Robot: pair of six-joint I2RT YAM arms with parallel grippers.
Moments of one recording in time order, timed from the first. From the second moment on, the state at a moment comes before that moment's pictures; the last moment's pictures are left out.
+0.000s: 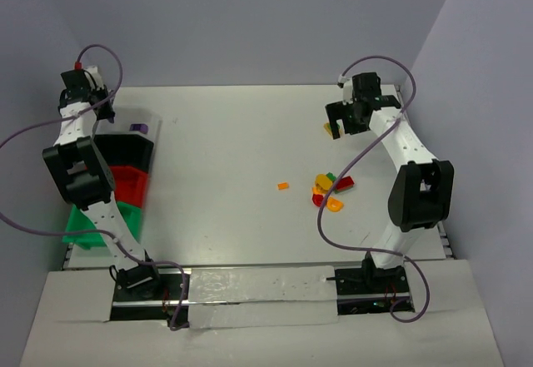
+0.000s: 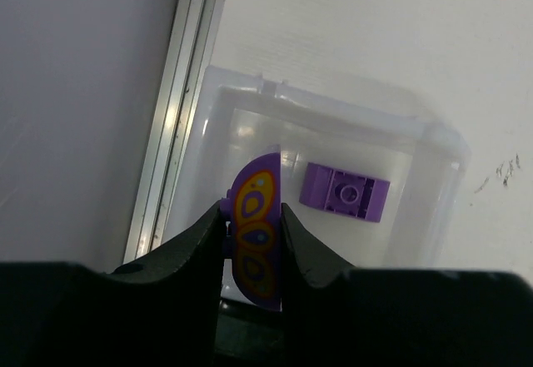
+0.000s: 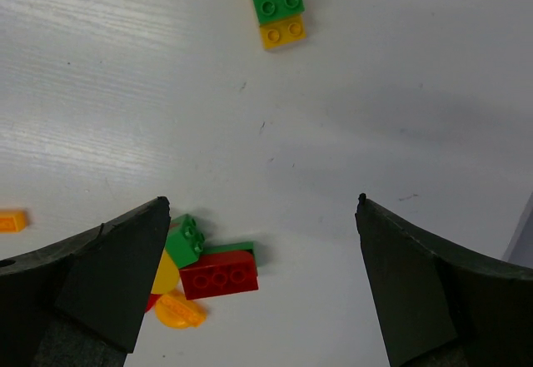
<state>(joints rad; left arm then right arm) 0.34 2.11 1.81 -0.42 0.08 0.08 0.08 1.71 1.48 -0.73 0.00 -0.15</state>
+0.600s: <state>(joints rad) 0.34 2.19 1.92 -0.47 0.08 0.05 0.02 1.91 1.68 -0.73 0.01 -0.07</state>
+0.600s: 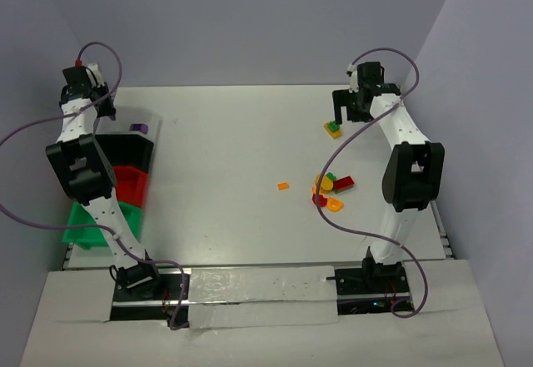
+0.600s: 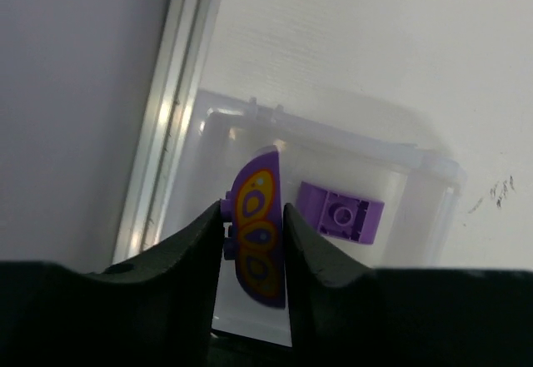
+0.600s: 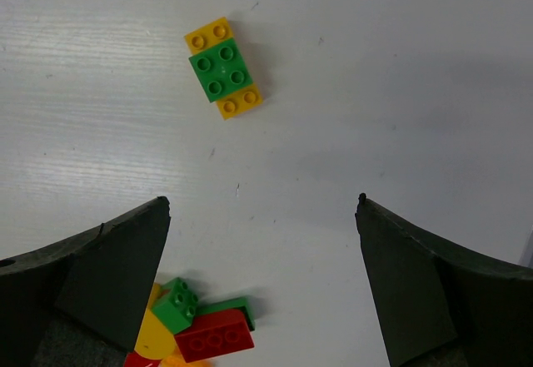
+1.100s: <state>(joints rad) 0.33 2.16 1.92 -0.51 0.14 0.00 0.02 1.99 1.75 -0.74 0.00 -0.06</state>
